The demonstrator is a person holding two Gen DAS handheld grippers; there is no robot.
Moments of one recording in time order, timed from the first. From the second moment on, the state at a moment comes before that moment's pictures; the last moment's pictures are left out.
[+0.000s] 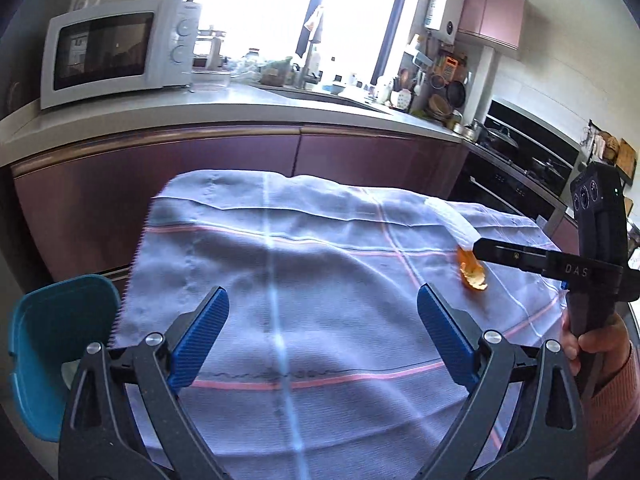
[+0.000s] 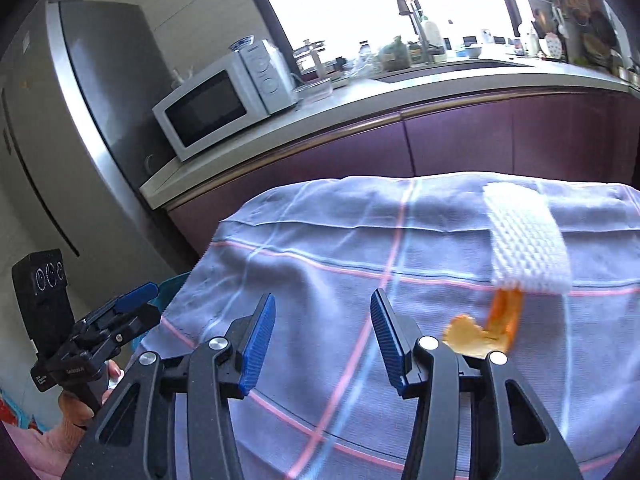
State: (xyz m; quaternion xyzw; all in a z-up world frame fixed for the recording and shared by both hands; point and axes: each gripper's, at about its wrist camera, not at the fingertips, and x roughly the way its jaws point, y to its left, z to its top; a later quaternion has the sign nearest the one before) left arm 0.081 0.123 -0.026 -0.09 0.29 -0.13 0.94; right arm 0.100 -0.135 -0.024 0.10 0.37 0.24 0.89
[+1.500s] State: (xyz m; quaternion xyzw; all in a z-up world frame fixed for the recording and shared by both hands) left arm 0.187 -0.067 -0.069 -0.03 0.43 -0.27 0.86; right arm 0.148 -0.260 -0.049 0.17 0.37 0.14 0.90
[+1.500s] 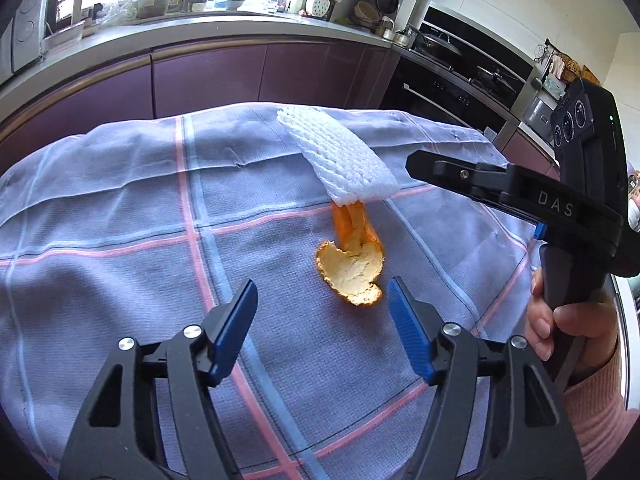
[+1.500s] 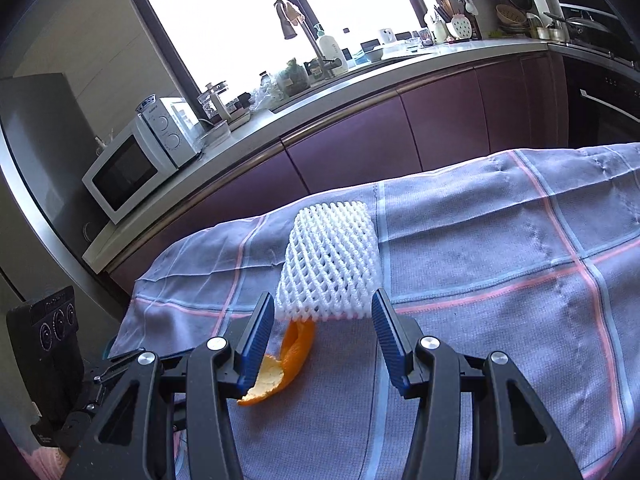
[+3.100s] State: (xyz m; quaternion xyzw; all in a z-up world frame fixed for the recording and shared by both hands) left arm 0.128 0.034 -0.050 -0.04 0.38 -0.23 0.90; right arm 0.098 -0.225 -0.030 0.19 0.34 0.23 0.89
